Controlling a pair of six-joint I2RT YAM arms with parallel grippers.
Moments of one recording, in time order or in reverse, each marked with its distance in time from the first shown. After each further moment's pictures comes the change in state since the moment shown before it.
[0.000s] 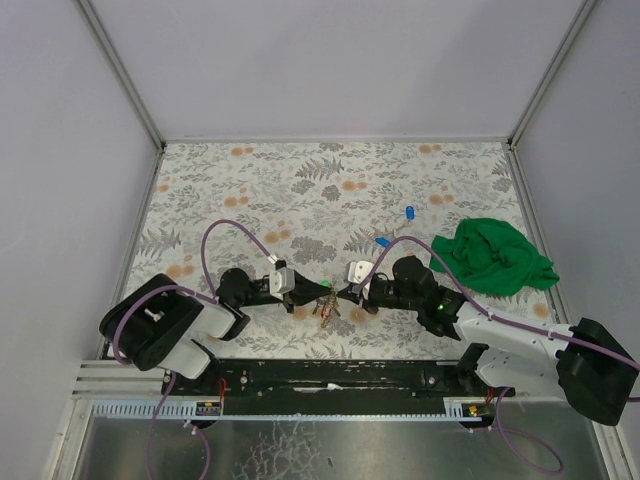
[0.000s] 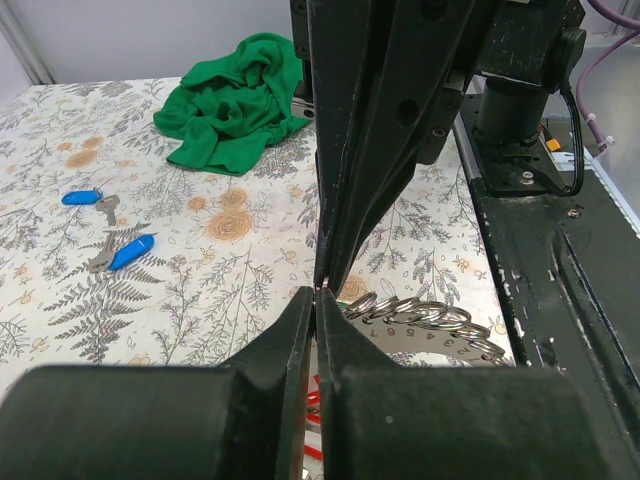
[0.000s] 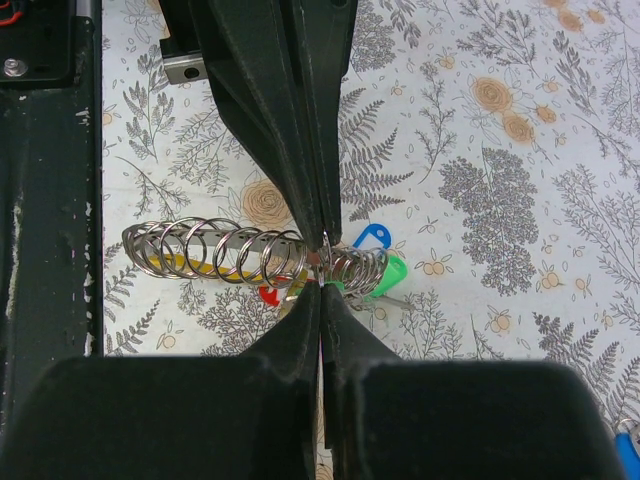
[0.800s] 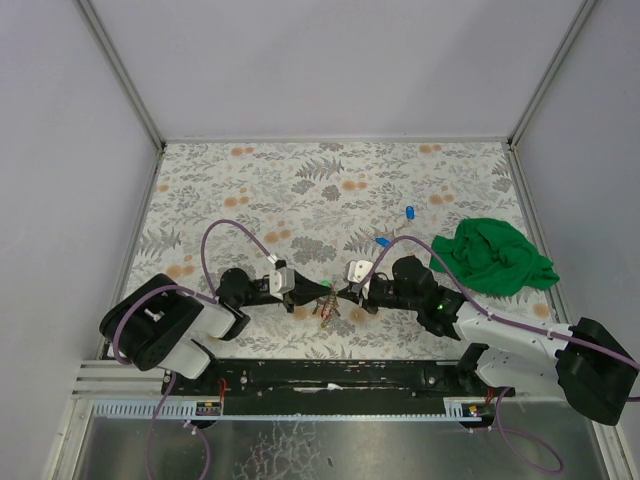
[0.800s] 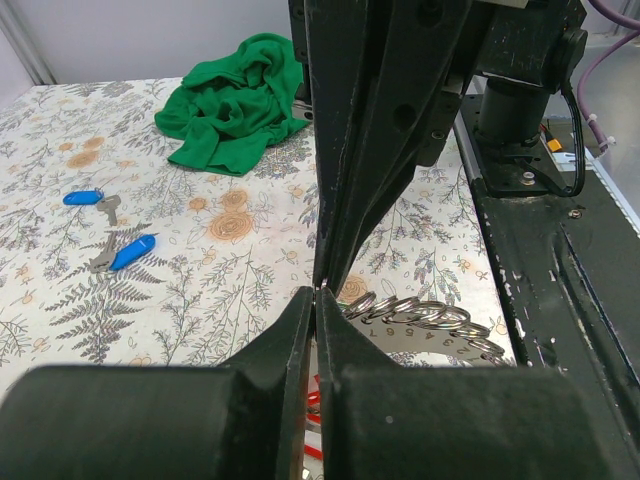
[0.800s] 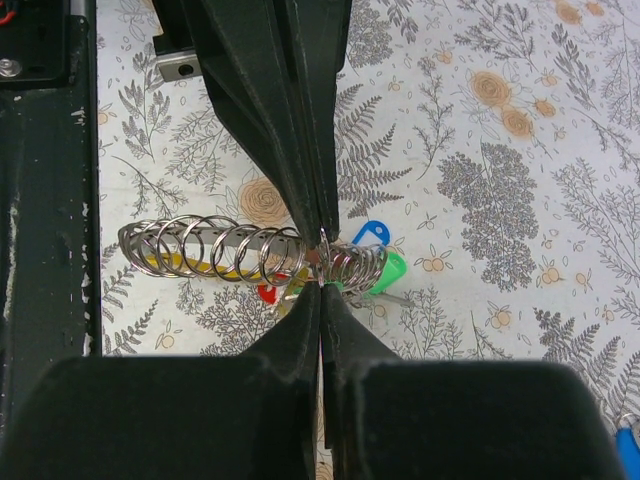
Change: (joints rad) left arm 0.000 0.001 0.001 0.000 0.001 0.000; right arm 0.000 0.003 0.000 0.003 0.009 0.008
